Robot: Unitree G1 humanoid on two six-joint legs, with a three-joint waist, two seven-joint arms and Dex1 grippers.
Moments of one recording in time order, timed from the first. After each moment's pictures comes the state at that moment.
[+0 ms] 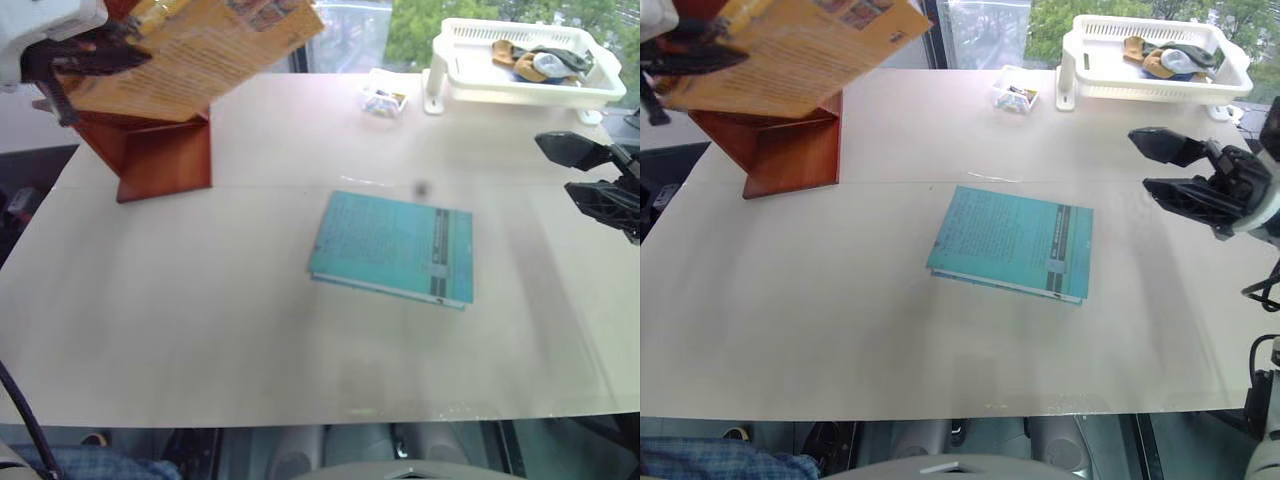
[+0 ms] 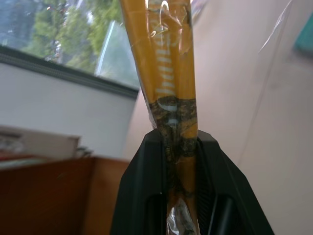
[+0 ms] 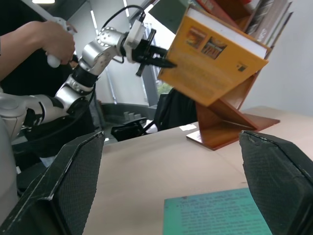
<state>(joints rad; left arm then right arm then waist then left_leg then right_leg) -1.10 1.39 -0.08 0.08 -0.09 0.28 -1.18 -0.57 -0.84 -0.35 0.08 1.04 0.68 1.42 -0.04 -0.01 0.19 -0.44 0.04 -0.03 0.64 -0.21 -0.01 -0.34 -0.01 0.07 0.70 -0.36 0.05</state>
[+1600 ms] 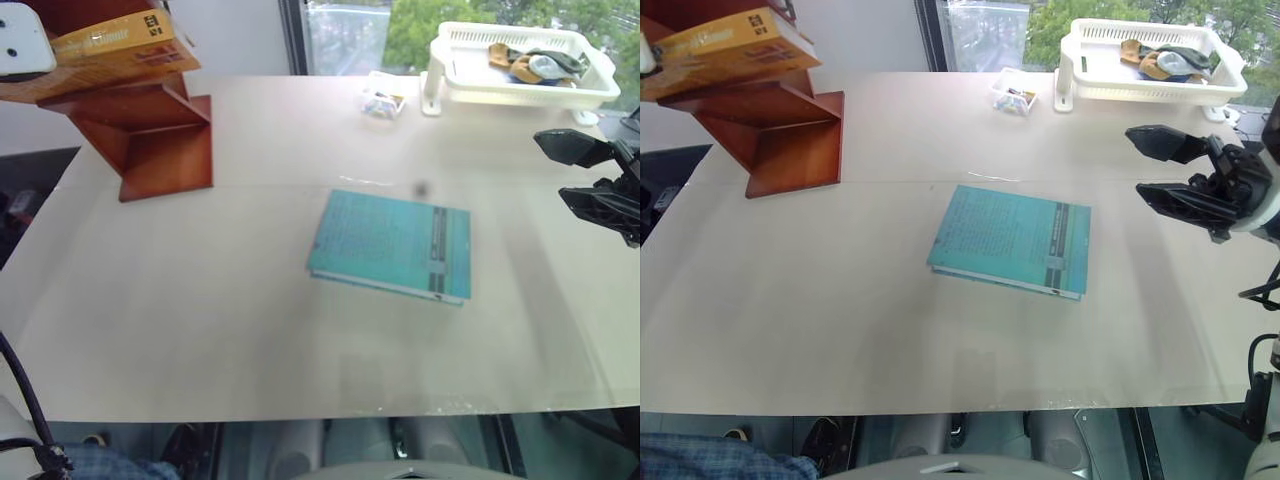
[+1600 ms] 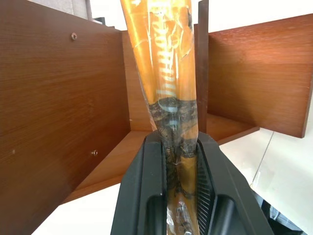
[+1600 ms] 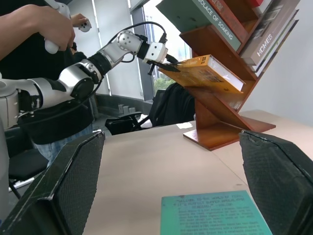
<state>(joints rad) -1.41 1.27 -0.22 0.95 0.47 -0.42 -1.09 -0.55 -0.83 -0.38 0.02 1.02 0.65 1.39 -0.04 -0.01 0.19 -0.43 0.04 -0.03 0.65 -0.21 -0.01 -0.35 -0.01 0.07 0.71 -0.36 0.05</state>
